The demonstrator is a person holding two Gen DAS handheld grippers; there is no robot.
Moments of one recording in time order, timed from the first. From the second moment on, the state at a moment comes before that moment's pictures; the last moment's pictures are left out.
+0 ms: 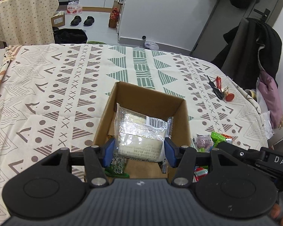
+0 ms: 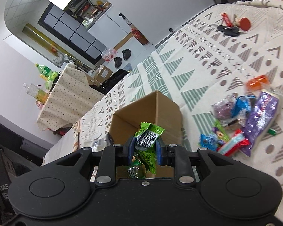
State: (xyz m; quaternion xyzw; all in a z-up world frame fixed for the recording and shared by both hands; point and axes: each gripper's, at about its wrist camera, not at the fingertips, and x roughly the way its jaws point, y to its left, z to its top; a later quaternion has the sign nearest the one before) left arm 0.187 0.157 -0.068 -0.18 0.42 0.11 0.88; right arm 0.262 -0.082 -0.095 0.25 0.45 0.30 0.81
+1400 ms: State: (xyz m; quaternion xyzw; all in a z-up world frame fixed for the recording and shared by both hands) left arm 0.179 0.075 -0.055 -0.17 0.43 0.07 0.88; right arm 0.245 -0.173 -0.074 0.19 0.43 0.26 0.84
